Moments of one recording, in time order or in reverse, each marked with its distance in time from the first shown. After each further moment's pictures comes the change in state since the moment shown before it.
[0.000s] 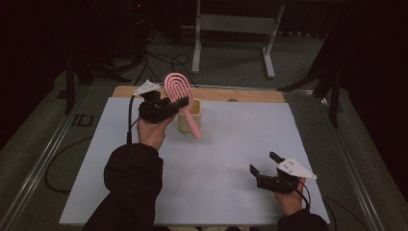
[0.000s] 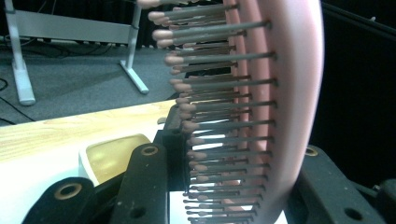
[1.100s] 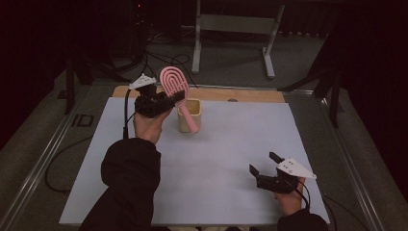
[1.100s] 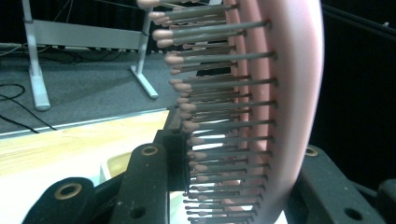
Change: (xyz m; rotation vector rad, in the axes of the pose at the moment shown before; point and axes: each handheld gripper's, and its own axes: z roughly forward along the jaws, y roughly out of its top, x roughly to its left) left arm 0.007 0.015 -0.004 -0.014 0.039 0.011; right arm 0.000 0.000 0.001 0.003 0.003 0.000
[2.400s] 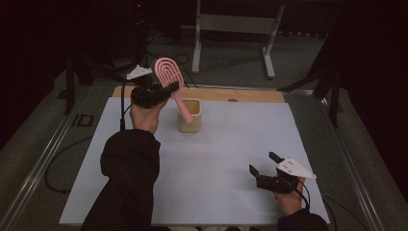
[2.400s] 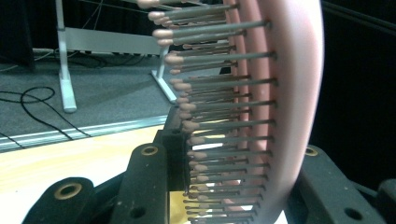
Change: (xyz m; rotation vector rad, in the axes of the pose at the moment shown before) left arm 0.017 0.017 0.006 -0.015 0.087 -0.007; right arm 0.000 0.000 0.000 0.001 0.002 -0.002
